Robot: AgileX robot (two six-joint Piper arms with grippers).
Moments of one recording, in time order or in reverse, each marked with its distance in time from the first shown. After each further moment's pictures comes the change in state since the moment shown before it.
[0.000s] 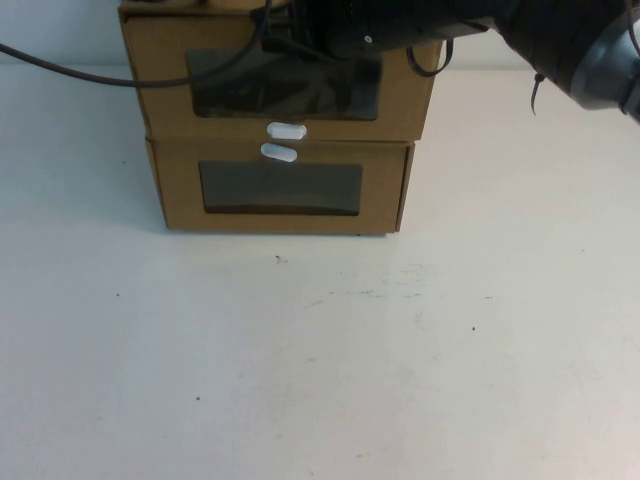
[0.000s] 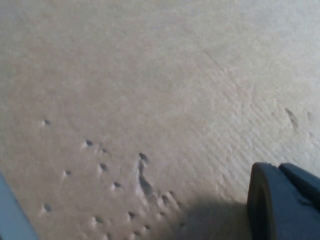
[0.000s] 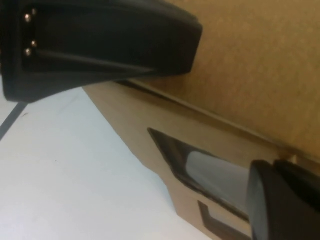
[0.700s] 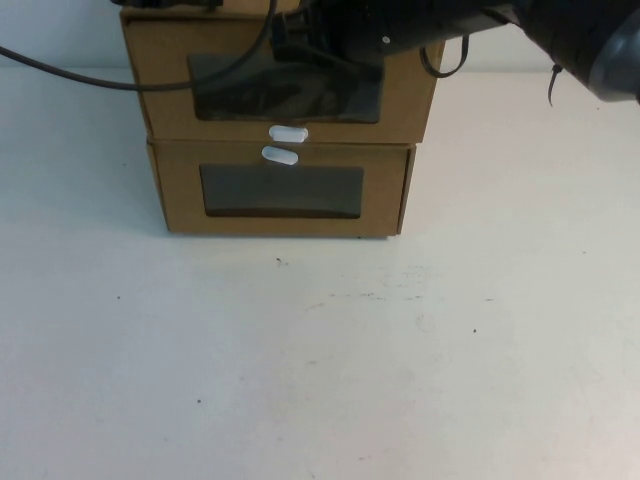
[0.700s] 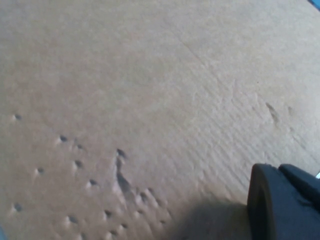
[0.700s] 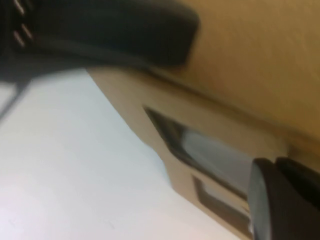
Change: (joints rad) right arm -0.027 -0.004 -0.018 0.041 0.093 -0.044; left arm 0.000 0.000 0.000 -0.030 0.026 0.000
